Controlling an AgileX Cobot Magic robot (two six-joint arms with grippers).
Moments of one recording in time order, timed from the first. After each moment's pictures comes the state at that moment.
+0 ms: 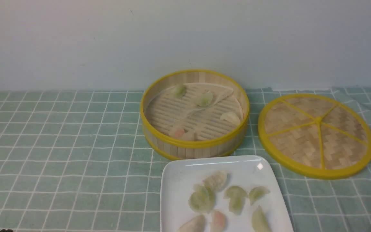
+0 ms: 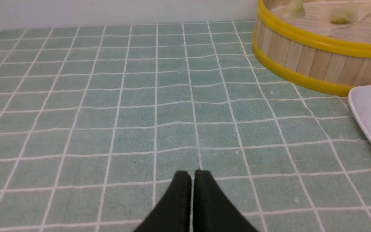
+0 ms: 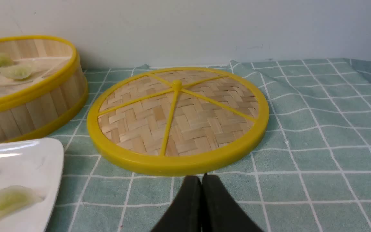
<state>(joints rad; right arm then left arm) 0.01 -0.01 0.02 -0.09 0.39 0.17 -0.10 -0.01 0.03 -0.02 0.38 -0.04</state>
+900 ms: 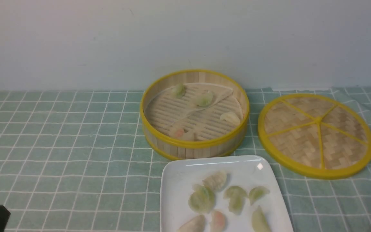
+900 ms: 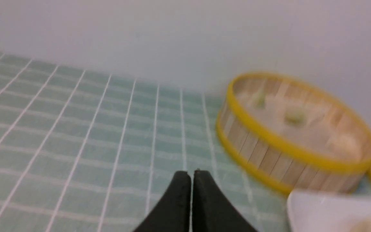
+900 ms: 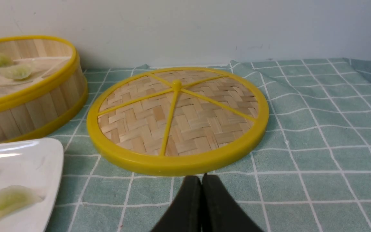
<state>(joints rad) 0.01 -0.01 0.02 -0.09 0.39 0.17 -0.10 -0.01 0.03 -0.22 0.11 -0.15</state>
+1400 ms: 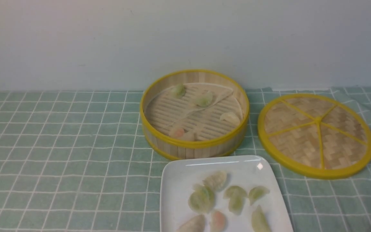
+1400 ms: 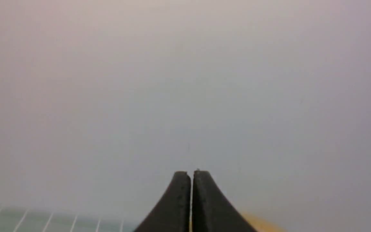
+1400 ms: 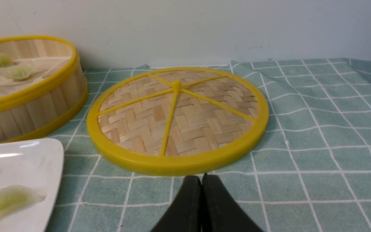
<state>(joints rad) 0.01 -0.01 0.02 -0.09 0.39 0.17 -0.10 0.43 -0.60 -0.11 0.29 -0.21</state>
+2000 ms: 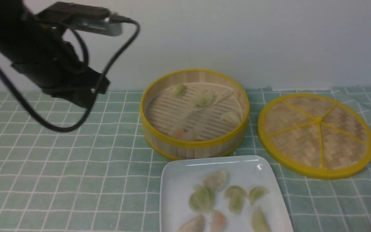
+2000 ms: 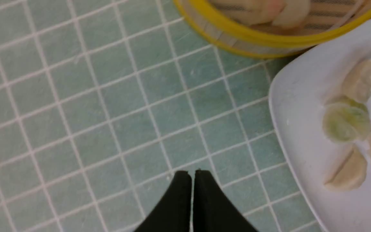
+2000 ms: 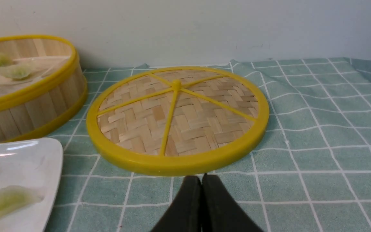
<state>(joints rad) 0.01 -0.01 0.02 -0.09 0.39 0.17 -0.27 1.61 -1.55 -0.11 1.19 0.16</state>
